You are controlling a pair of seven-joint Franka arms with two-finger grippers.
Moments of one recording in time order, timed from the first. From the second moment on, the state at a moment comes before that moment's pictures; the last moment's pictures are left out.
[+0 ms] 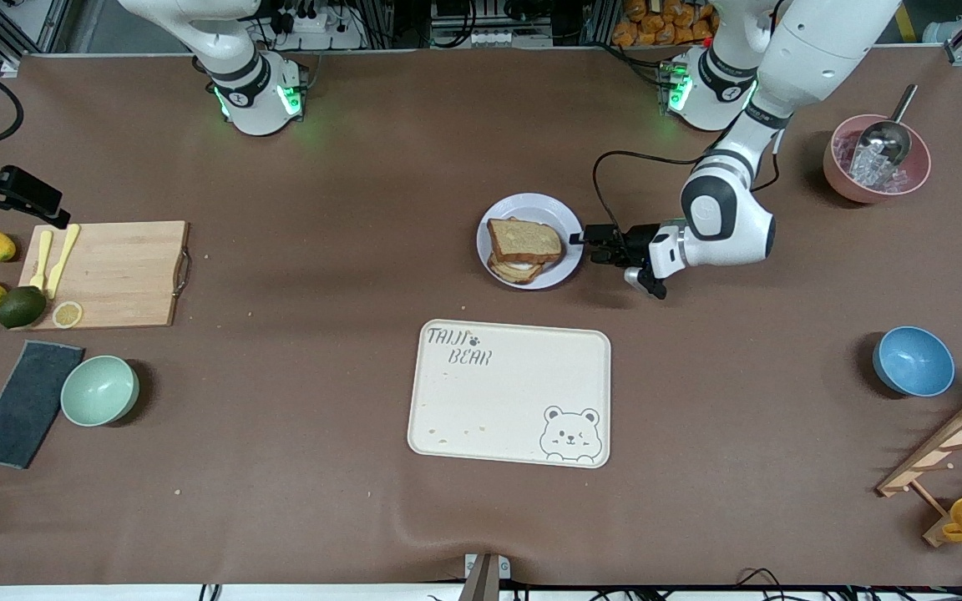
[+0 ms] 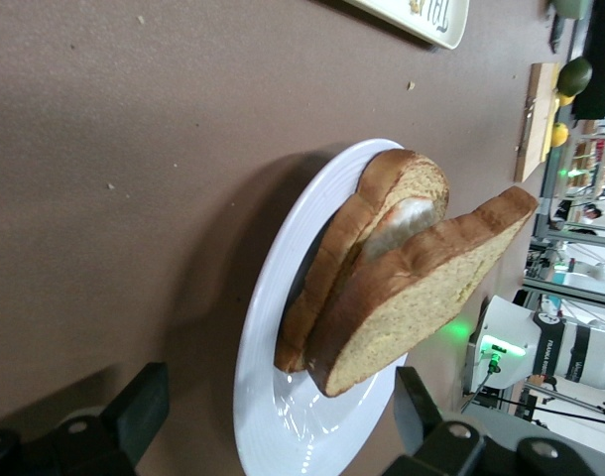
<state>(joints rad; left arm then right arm) -0.10 0.43 -0.28 -2.34 -1.33 2.27 0.97 -0.03 0.02 0.01 -1.48 -0.01 1.48 0.07</state>
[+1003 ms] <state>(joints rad) -0.11 0.46 -0.29 -2.38 -1.38 2.27 1.09 -0.03 0.03 0.01 -1.49 -0.01 1.48 0.09</state>
